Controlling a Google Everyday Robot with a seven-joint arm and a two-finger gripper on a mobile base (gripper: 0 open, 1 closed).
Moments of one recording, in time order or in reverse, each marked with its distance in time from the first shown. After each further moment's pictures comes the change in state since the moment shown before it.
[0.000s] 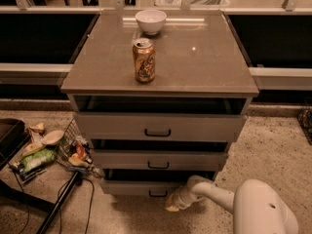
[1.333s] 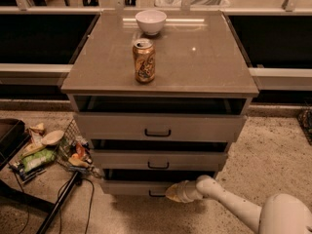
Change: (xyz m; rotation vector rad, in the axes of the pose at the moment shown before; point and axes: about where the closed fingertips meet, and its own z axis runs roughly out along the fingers) arm -0.039 -0.027 -0.056 0.196 -0.178 -0.085
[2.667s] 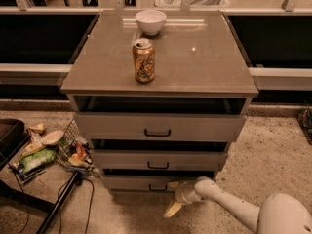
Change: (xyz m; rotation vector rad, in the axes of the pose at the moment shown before) arm -0.002 0.008 0.007 -0.015 -0.003 0.000
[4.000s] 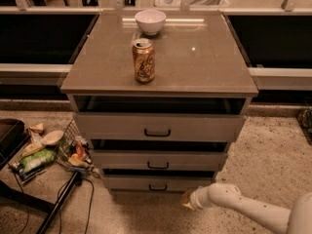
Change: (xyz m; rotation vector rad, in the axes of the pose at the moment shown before) arm 0.025 0.022 -0.081 0.053 0.152 -0.051
